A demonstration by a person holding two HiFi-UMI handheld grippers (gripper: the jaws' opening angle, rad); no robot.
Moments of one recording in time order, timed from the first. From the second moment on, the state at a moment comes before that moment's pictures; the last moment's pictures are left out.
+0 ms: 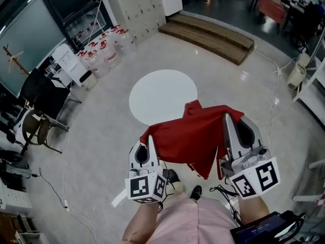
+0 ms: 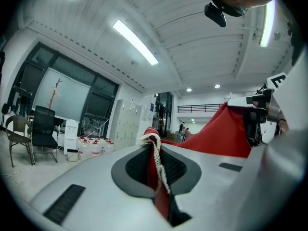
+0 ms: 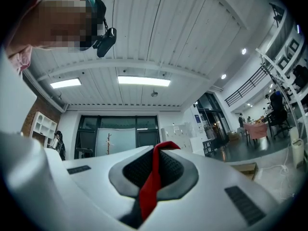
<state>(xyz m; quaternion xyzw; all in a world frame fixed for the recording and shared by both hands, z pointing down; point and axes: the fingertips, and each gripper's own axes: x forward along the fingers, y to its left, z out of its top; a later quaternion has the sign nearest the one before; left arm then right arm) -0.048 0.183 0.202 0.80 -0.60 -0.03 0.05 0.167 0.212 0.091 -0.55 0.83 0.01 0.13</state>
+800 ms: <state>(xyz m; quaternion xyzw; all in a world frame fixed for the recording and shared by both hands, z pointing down) -0.033 0.181 0.188 0.80 -0.60 -0.05 0.02 0.182 0.218 0.084 -0.56 0.82 0.04 0.13</state>
